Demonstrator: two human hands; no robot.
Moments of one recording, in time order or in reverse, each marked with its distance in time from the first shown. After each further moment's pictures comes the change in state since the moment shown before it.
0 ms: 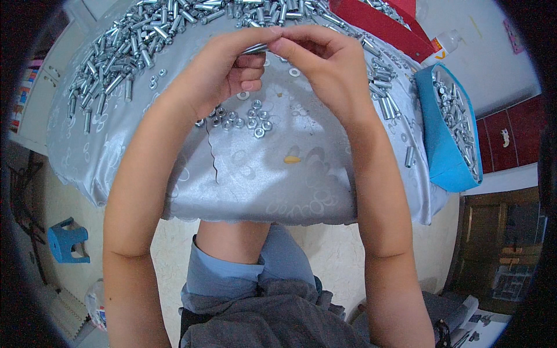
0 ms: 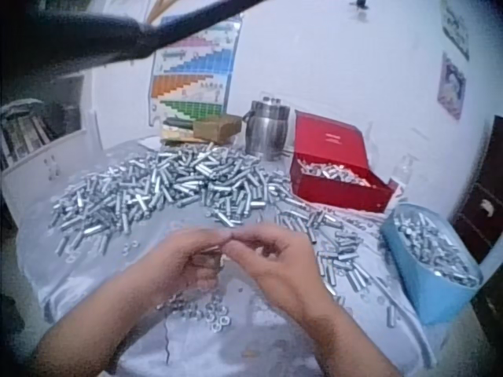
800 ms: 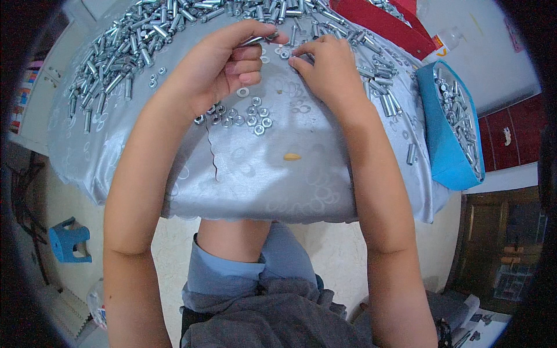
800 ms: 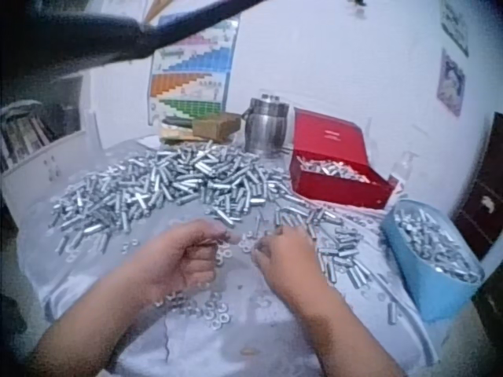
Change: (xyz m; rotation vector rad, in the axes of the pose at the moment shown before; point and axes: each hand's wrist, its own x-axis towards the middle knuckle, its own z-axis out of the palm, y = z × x) left_hand -0.001 0.004 0.000 -0.088 -0.059 0.016; right_hand -0.002 0.033 -0.016 -1.060 -0.083 -0.033
